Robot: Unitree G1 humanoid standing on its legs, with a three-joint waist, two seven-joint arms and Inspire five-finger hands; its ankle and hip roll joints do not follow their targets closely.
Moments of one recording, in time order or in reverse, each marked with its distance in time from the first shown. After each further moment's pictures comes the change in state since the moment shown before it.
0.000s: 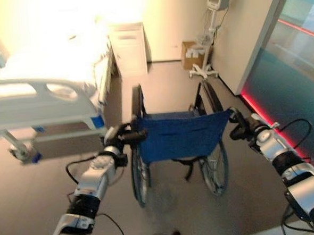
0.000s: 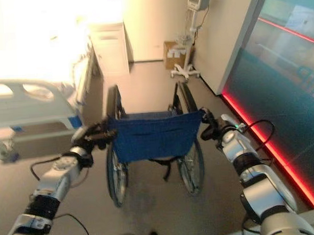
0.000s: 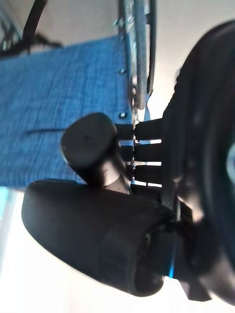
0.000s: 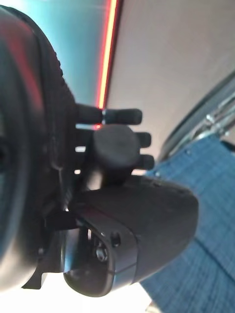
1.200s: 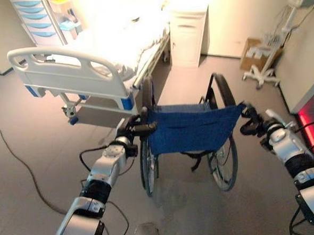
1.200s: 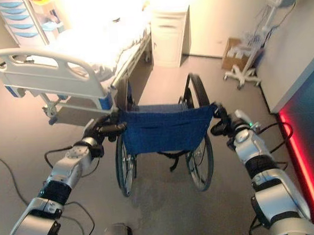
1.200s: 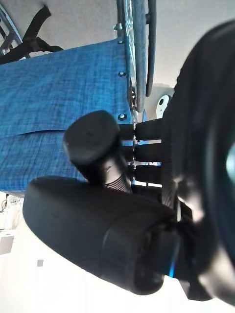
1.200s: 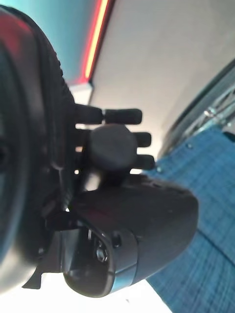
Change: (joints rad) left arm -0.072 -0.076 -0.059 0.048 0.001 -0.034 0.026; right arm 0.038 -0.109 -0.055 -0.071 0.012 -0.034 -0.030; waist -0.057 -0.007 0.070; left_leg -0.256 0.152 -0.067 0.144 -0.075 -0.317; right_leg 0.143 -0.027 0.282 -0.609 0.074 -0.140
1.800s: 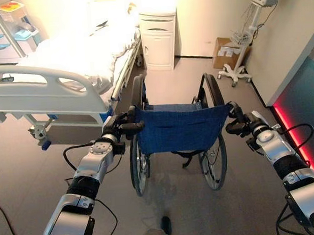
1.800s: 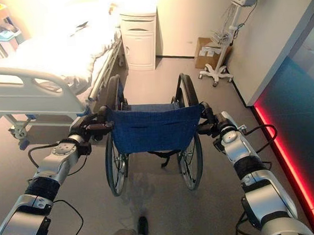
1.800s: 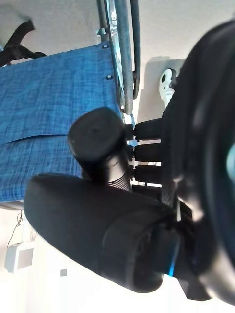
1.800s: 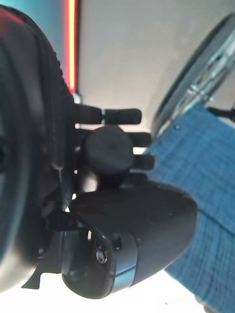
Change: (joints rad) left arm -0.088 0.104 0.015 0.109 0.029 0.017 -0.037; right arm 0.001 0.104 -0.019 -0.047 0.112 0.018 -0.022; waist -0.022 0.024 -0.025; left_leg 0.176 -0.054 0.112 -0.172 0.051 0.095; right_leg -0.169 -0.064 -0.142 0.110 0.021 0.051
